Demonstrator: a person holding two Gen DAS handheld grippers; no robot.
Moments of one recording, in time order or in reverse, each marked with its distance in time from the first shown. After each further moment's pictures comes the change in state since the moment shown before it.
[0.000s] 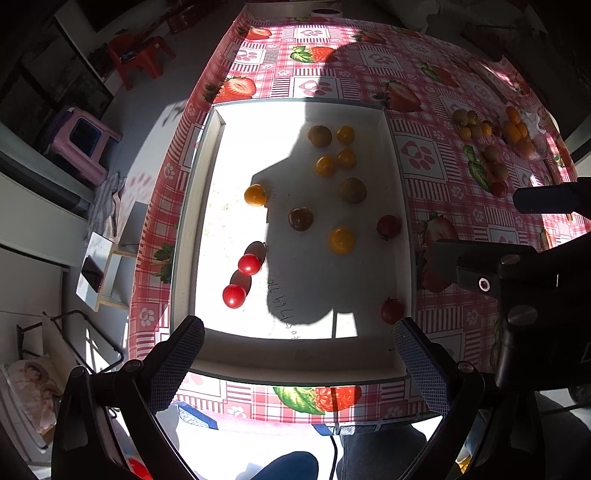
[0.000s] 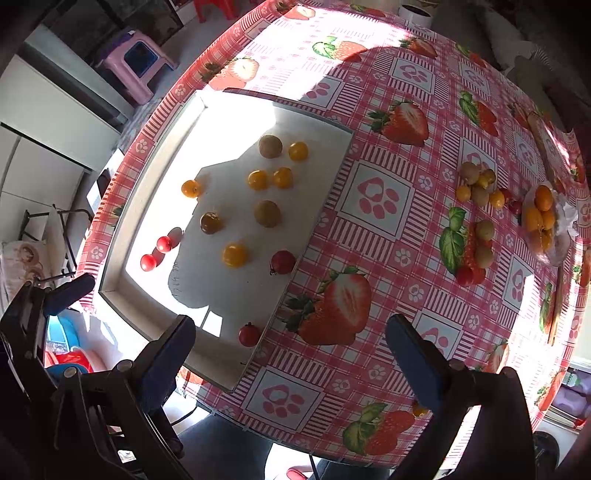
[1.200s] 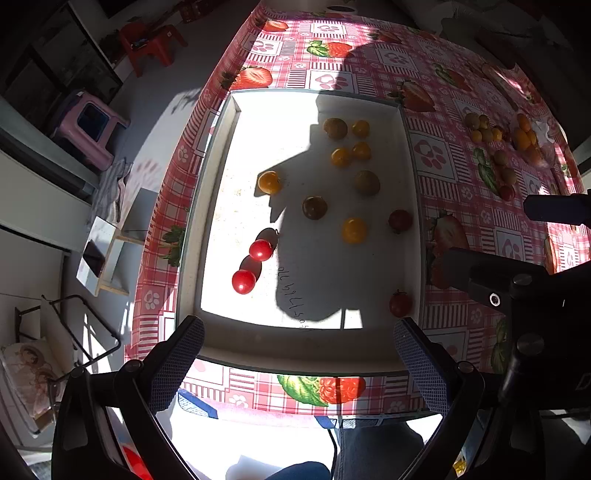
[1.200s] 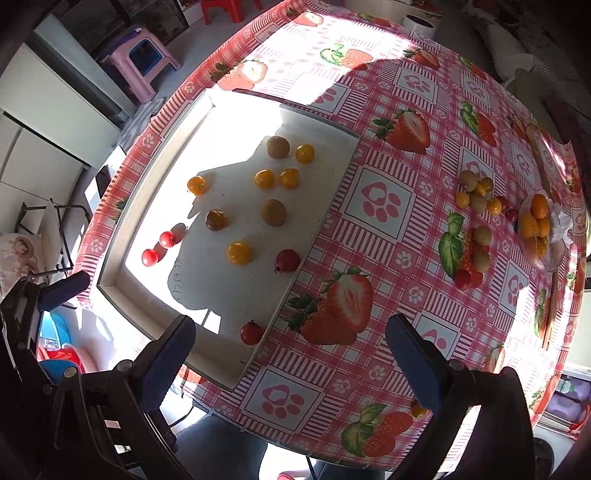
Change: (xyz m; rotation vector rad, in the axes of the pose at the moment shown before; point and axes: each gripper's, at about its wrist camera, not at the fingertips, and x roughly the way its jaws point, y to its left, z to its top) left arm 0.001 0.015 -0.008 -0.025 0.017 -0.006; right arm -0.002 0.014 -0.008 -0.023 -0.028 -0.029
